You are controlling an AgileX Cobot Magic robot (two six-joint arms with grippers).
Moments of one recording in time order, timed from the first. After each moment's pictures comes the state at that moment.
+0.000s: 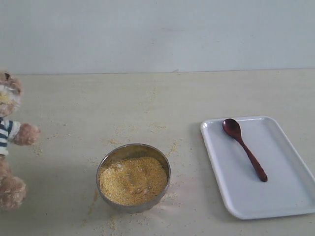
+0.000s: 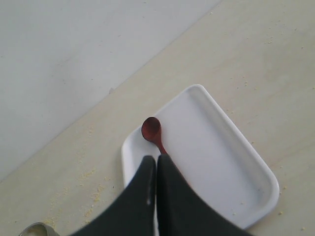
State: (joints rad) left arm 0.62 1.14 -0.61 -1.10 0.68 0.90; right arm 0.15 0.00 0.00 -0.11 0.33 0.82
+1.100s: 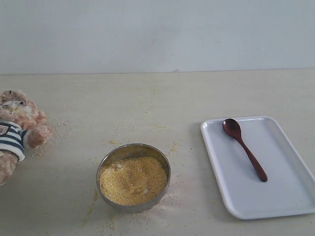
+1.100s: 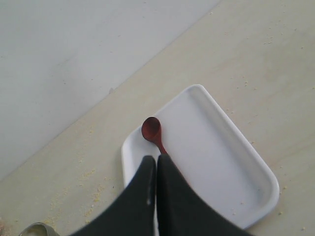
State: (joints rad) left arm 0.62 1.18 -0.75 -1.26 0.76 0.83; right arm 0.15 0.00 0.00 -0.11 0.33 0.82
